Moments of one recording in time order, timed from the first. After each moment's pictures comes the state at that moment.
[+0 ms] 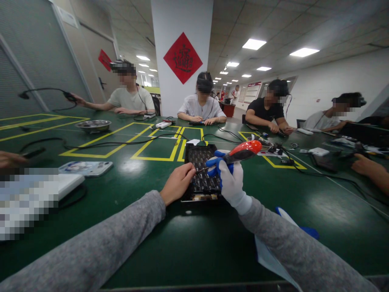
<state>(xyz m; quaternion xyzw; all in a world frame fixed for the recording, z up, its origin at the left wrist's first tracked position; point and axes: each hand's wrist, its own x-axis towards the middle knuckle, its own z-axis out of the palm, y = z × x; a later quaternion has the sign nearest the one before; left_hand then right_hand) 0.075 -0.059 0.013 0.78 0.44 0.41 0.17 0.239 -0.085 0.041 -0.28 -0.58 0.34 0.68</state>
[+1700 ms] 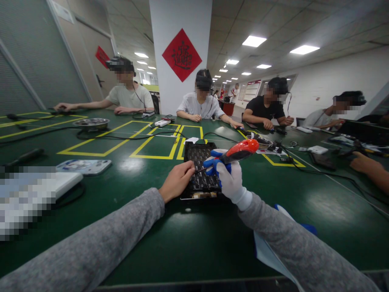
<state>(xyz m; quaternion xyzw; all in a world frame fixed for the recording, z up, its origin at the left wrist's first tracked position) 0.075 -0.061 0.017 0.79 0.44 0.40 0.17 0.246 -0.084 0.040 -0.26 -0.65 0.33 0.64</state>
